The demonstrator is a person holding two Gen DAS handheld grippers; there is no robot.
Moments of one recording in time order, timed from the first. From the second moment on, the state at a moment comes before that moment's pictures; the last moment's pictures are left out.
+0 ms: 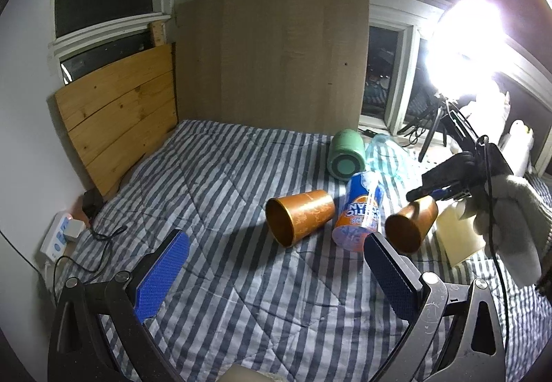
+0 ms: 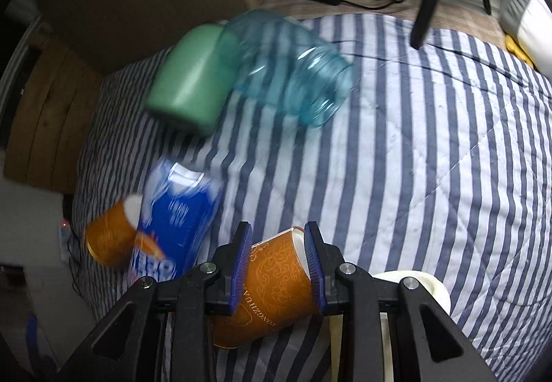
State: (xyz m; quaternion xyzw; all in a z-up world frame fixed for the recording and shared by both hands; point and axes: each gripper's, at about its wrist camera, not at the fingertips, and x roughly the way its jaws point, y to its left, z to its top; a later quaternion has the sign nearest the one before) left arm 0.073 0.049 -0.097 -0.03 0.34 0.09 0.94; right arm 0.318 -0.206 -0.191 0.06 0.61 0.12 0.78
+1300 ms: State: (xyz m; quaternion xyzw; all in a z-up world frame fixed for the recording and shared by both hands) left arm 0.116 -0.027 -0.107 0.03 0.38 -0.04 0.92; right arm 0.163 -0.241 -0.110 0.05 0.47 0.09 0.88
